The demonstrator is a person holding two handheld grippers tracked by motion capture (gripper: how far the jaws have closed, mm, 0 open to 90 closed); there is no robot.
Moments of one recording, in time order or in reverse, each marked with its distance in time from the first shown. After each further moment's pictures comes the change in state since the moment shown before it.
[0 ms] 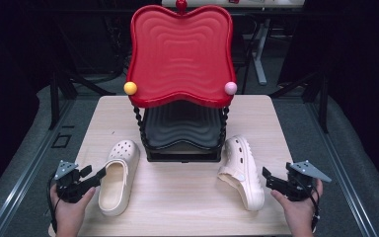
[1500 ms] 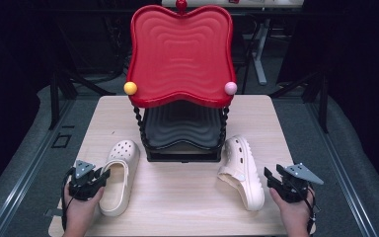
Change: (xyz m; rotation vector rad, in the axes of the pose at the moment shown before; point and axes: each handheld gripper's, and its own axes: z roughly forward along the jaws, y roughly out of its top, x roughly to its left) left arm -0.026 -0.002 0.015 0.093 0.045 0.139; right arm 0.005 -0.008 0.003 0.021 -0.027 -0.035
